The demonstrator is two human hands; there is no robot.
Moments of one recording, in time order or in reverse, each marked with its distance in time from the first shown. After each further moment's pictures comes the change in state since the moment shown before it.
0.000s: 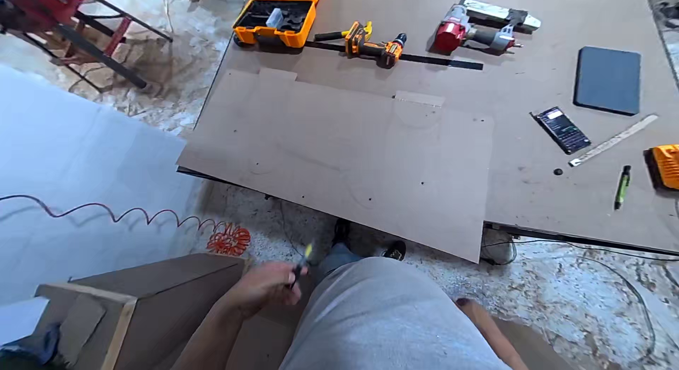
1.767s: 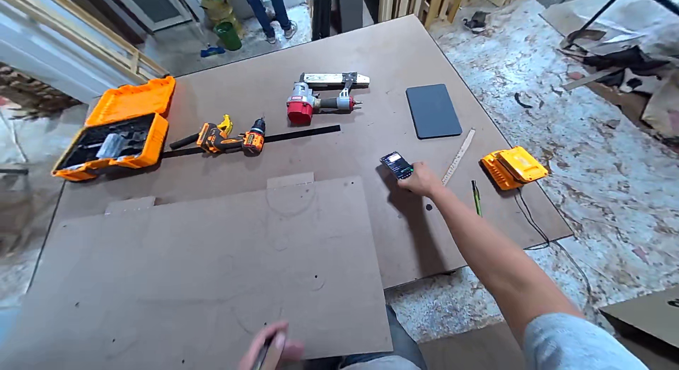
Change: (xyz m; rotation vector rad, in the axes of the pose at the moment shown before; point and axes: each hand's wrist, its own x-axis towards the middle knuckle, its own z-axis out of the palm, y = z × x) left_hand 0.180 0.168 0.253 0.232 0.233 0.482; right_hand 0.369 -0.014 -0.427 0.150 0.349 -0.155
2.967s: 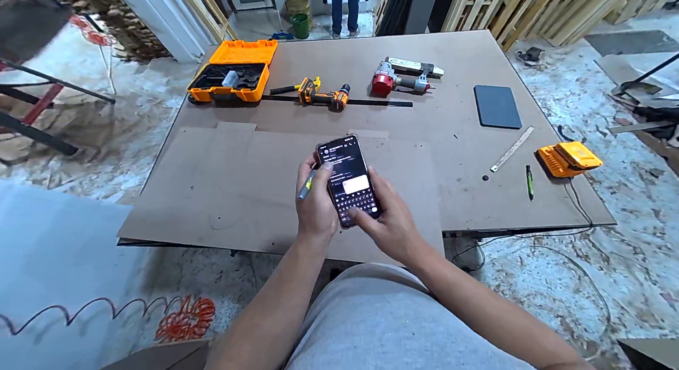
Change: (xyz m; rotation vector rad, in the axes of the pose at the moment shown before) left_hand -0.034 0.078 -0.109 -0.687 0.204 0.502; right_hand -0.446 -0.303 0.139 0.613 0.054 -0.779
